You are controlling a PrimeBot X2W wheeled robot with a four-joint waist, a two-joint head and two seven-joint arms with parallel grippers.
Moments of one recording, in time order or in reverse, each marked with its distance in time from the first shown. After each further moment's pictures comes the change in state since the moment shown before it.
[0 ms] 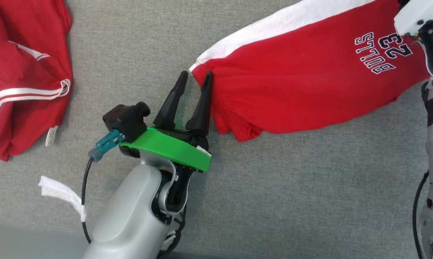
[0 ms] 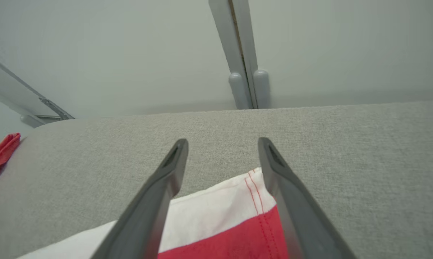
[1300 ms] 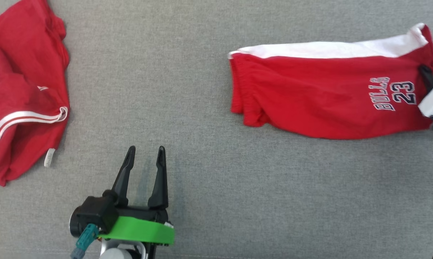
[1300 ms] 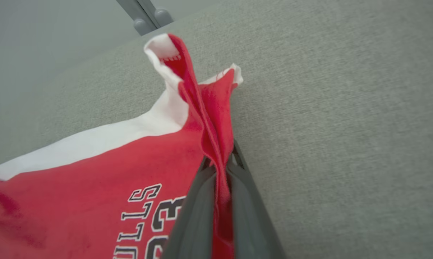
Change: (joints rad) left arm 0.467 -0.012 0.277 -0.202 0.482 -0.005 -0.029; right arm 0.311 -0.030 -0.207 0.024 0.072 0.001 0.174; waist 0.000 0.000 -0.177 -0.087
